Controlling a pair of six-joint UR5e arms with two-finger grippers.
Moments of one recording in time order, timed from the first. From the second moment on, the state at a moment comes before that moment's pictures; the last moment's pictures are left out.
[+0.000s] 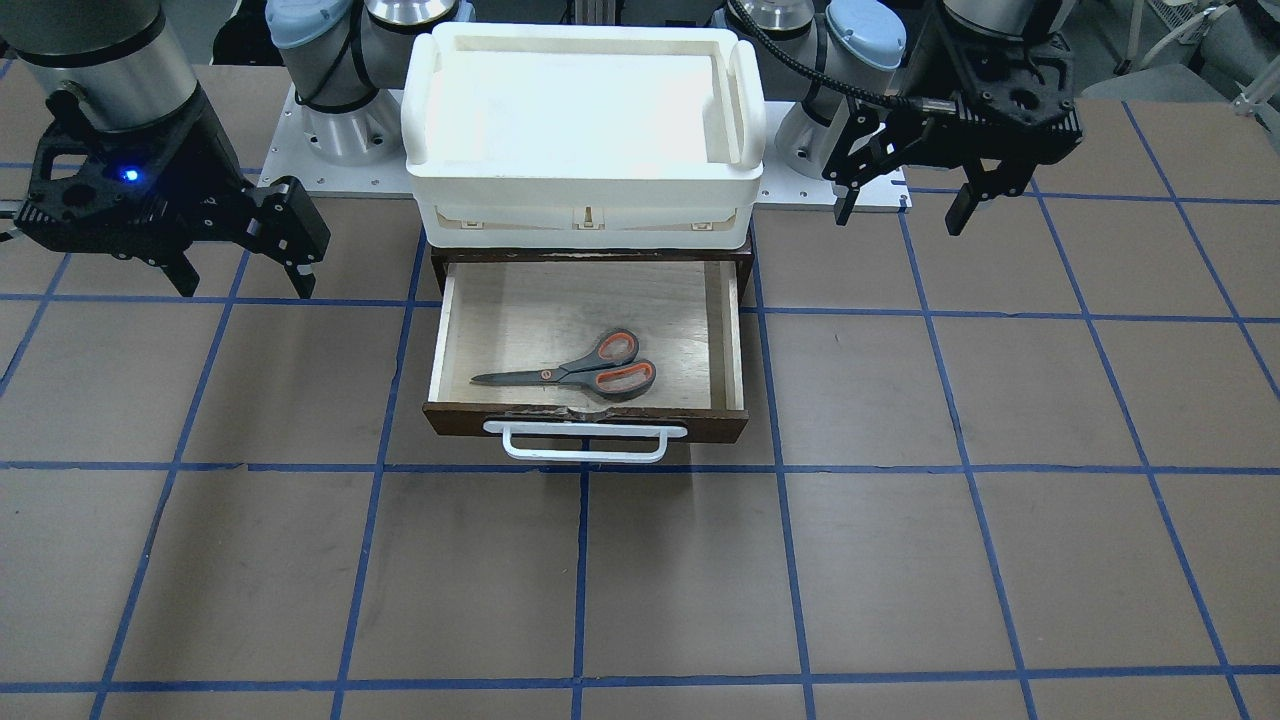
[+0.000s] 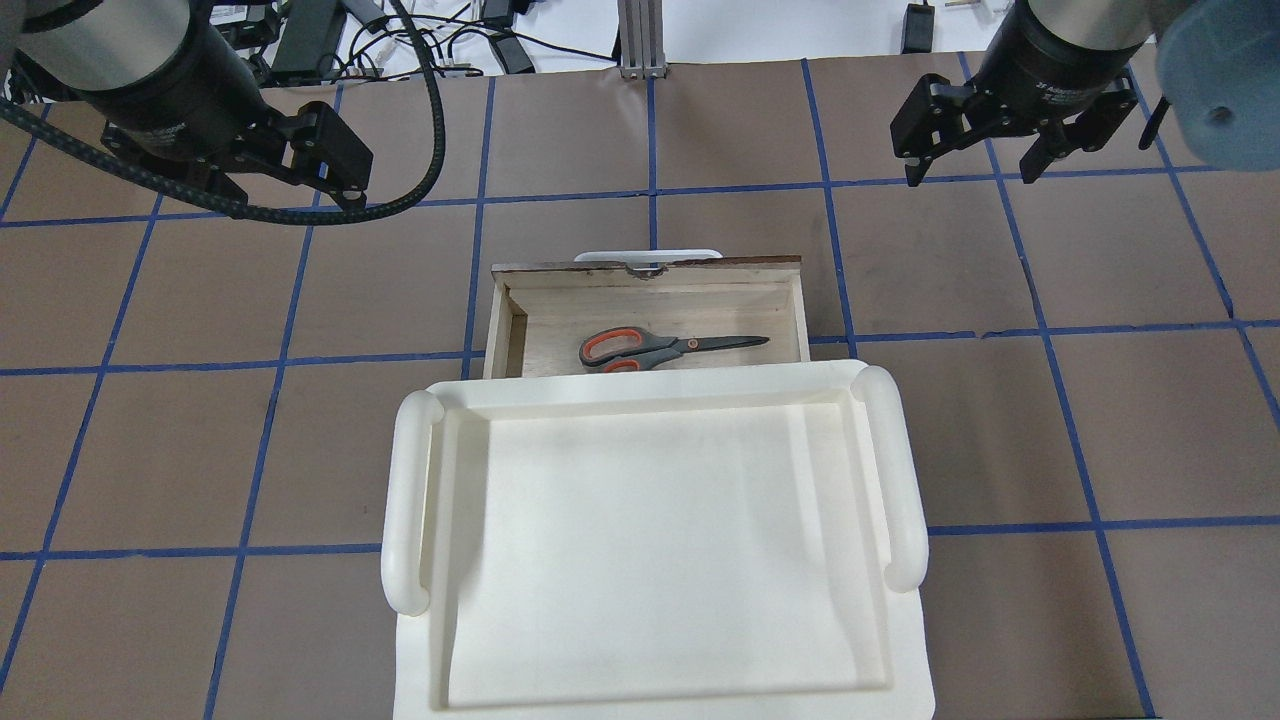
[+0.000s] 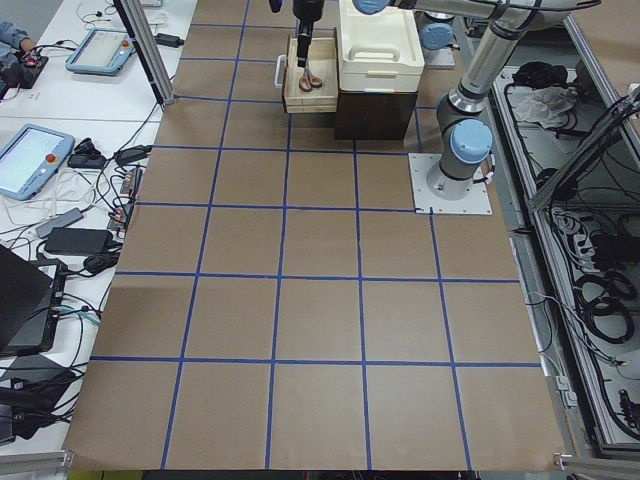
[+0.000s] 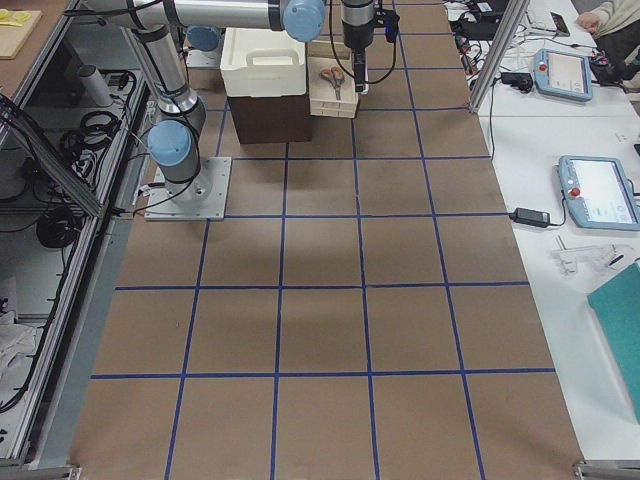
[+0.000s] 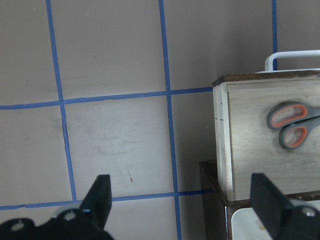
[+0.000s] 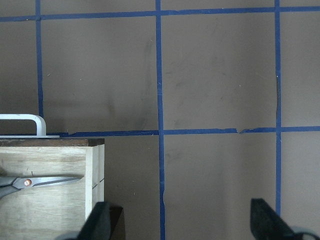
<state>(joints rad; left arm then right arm) -1.55 -1.50 -1.54 -1.56 1.55 0.10 1.52 -1.56 1.57 -1.69 -1.55 -0.04</state>
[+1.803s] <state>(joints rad) -1.86 -2.12 -1.27 -1.23 1.59 -0.32 1.51 -1.56 1.58 -1.69 -1.55 -0.04</state>
